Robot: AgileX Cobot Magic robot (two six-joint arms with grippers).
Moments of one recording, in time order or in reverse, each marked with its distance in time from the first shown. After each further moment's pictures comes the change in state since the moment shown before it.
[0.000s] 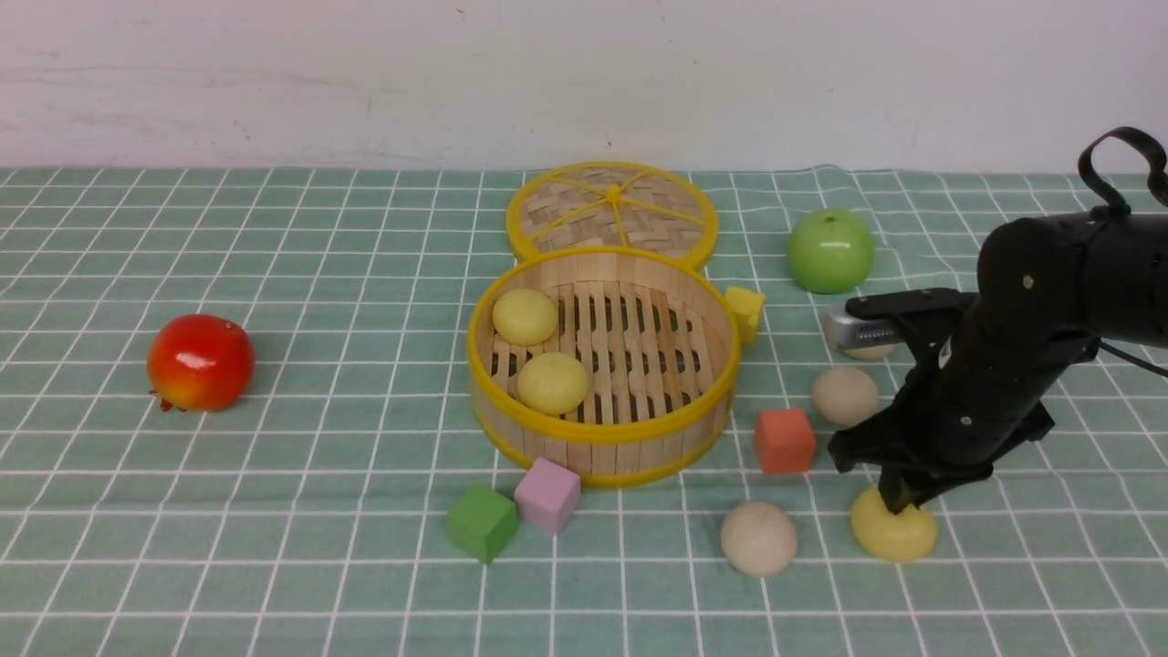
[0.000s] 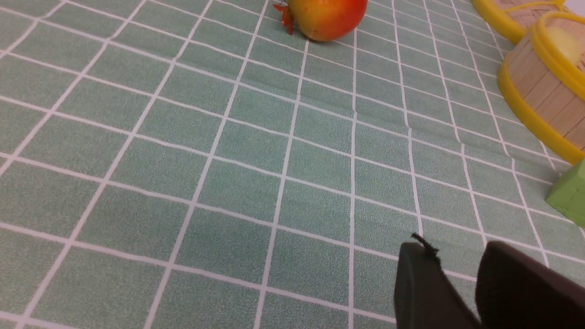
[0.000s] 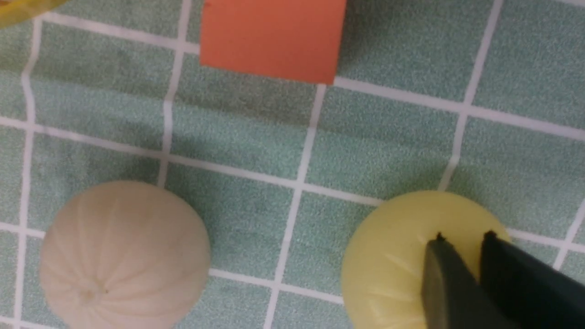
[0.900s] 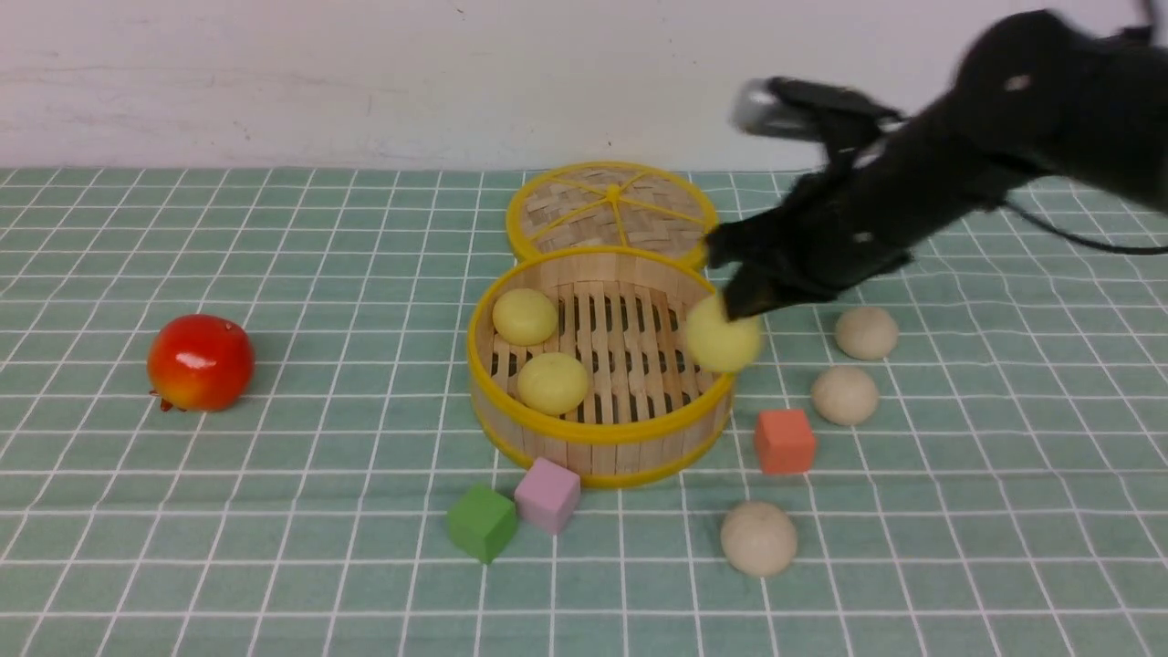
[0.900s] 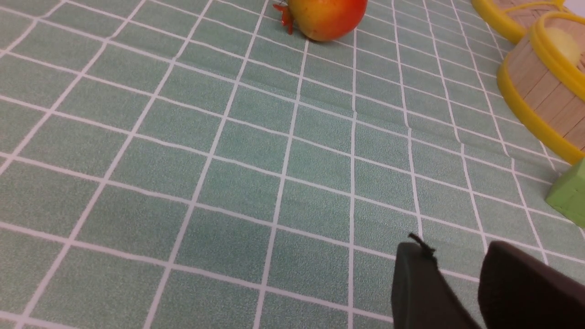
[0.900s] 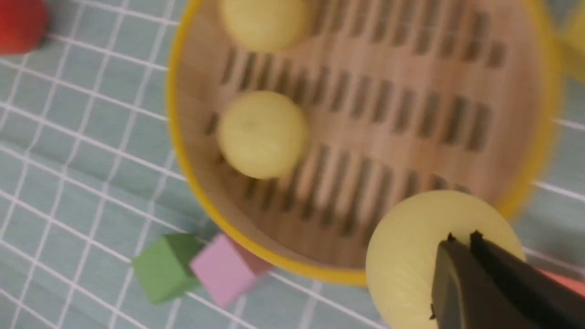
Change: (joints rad) right arm 0.110 0.071 -0.407 0.368 0.020 -0.172; left arm 0.000 0.000 0.000 -0.001 0.000 0.000
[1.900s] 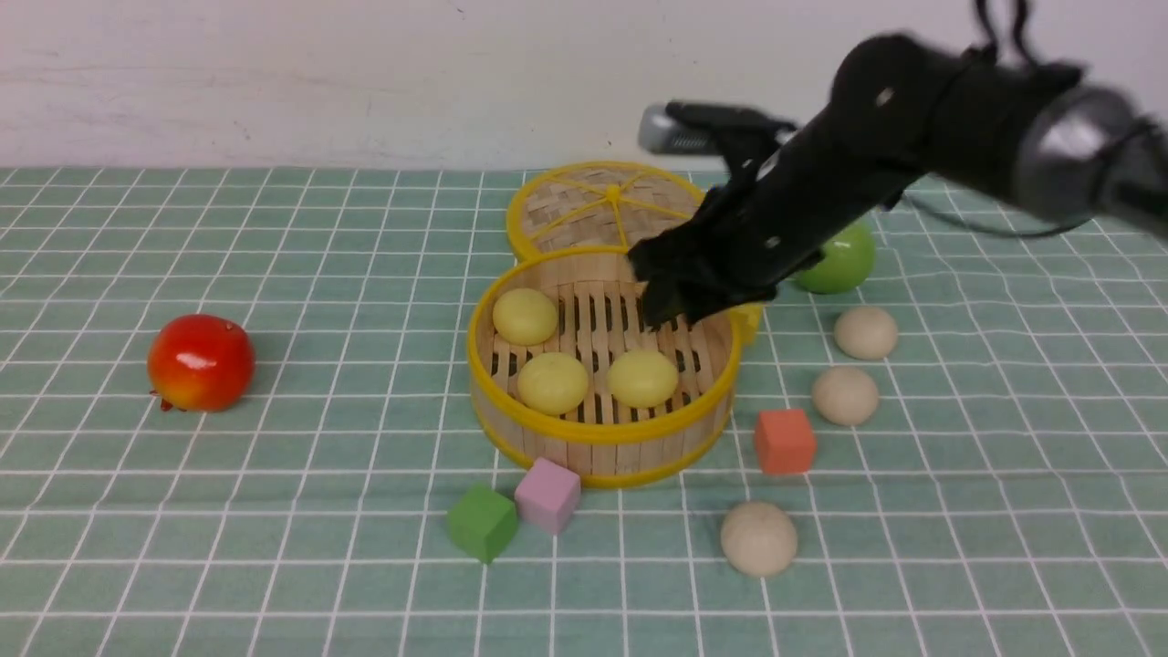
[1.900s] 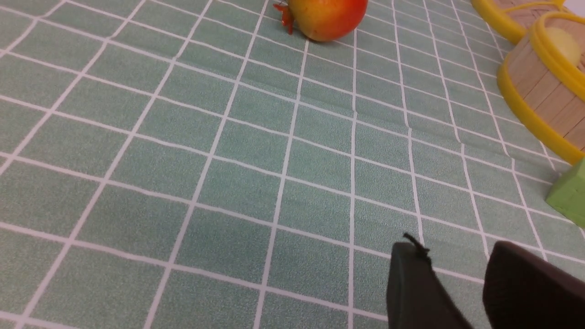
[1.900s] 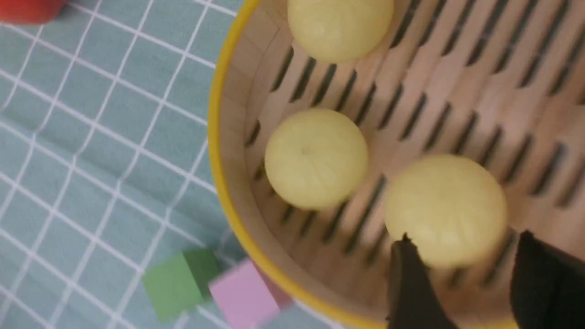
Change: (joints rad) right arm 0.031 0.063 -0.142 -0.066 0.101 -0.007; left arm 0.000 0.000 0.000 0.000 0.000 0.000
